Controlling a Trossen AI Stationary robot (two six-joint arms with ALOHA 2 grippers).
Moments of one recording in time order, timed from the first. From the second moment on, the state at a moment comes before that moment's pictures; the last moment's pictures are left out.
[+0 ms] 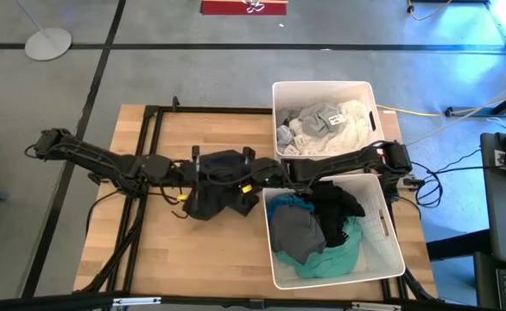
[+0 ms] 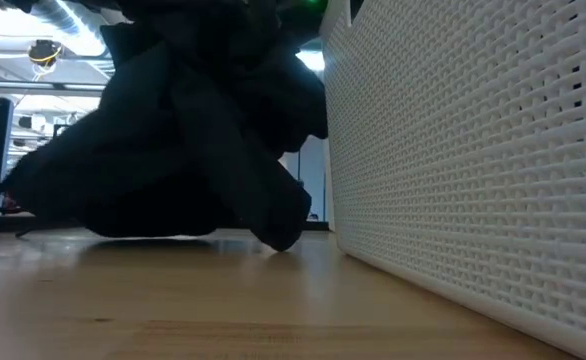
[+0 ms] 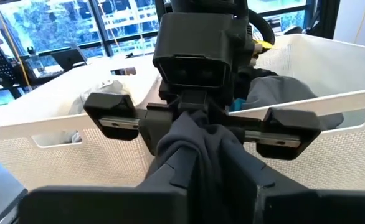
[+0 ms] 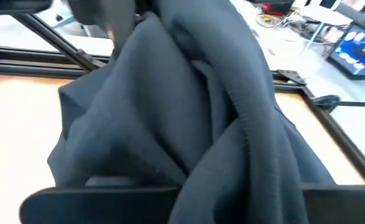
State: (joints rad) left arm -0.23 0.93 0.56 0.25 -0.32 0.13; right arm 0.08 1.88 1.41 0.10 0.21 -0.07
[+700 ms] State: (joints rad) left arm -0.24 0.59 0.56 -0.16 -0.33 0.00; right arm 0.08 1.88 1.83 -0.34 0.36 -0.21
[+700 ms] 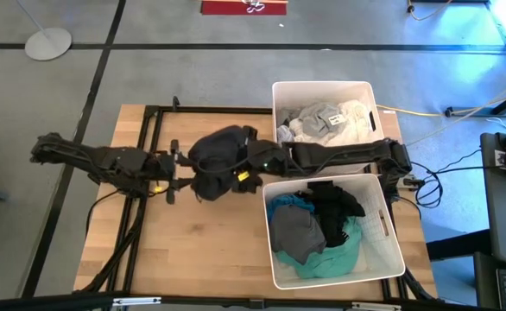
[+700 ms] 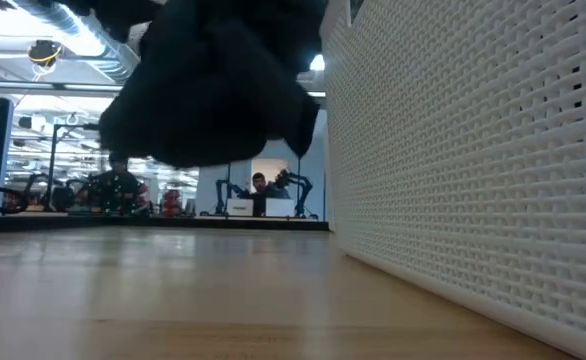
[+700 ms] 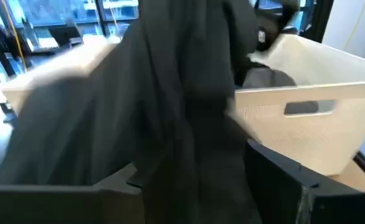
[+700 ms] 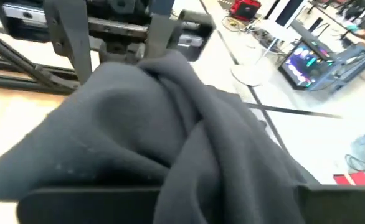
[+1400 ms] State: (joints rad) left arm -0.24 0.55 0.54 -0.37 -0.32 -0.16; right arm 0.33 1.74 2.32 -1.01 0.75 -0.04
